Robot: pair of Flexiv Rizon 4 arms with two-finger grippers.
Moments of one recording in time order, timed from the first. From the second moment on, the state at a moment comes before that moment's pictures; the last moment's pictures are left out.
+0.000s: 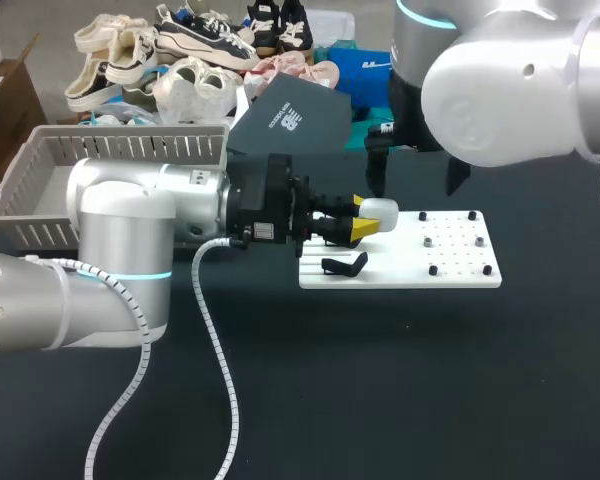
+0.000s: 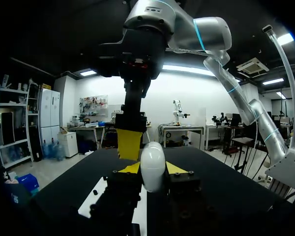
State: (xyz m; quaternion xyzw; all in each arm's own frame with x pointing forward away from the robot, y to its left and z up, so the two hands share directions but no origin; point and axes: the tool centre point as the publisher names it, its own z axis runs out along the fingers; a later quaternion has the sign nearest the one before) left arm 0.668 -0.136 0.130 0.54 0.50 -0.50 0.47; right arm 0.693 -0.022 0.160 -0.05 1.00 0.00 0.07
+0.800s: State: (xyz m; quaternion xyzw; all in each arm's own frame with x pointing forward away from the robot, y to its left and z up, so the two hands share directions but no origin) left arm 0.699 -0.047 0.156 0.48 0.56 -0.46 0.50; right arm 0.655 -0.058 0.189 -0.10 0.98 0.01 0.15
